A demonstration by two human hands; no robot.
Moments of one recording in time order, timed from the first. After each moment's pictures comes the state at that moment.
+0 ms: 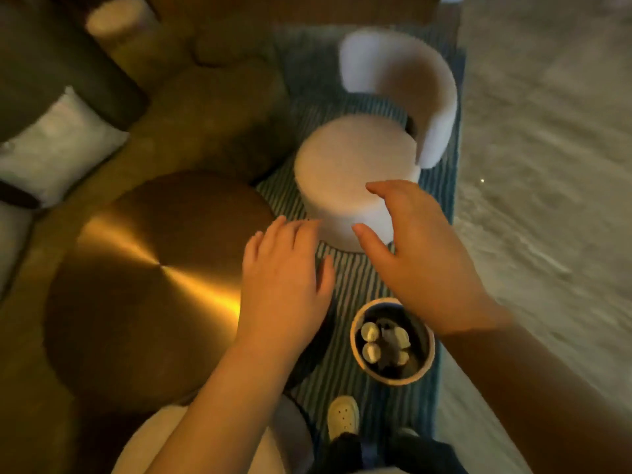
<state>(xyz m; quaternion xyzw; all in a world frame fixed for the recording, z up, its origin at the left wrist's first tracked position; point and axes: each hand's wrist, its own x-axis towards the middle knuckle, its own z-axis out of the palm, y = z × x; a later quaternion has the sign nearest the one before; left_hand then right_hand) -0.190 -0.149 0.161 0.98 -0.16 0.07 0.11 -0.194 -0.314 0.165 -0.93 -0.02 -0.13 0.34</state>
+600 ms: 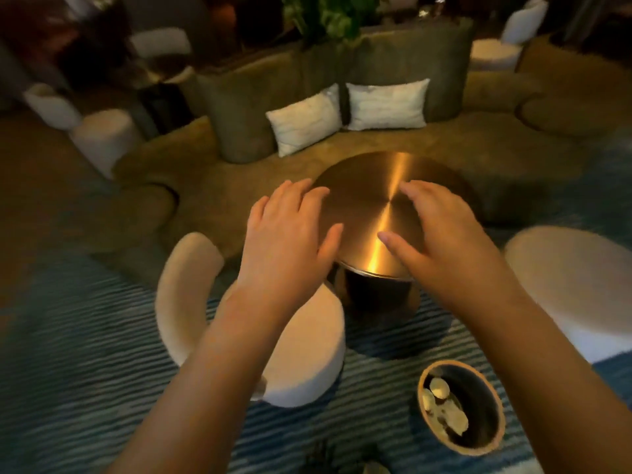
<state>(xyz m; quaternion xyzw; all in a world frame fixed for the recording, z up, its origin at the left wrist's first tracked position) -0.514 -0.059 0.322 0.93 0.31 0.19 0.02 -0.380 -0.190 0.323 -0.83 -0.49 -0.02 0.27</state>
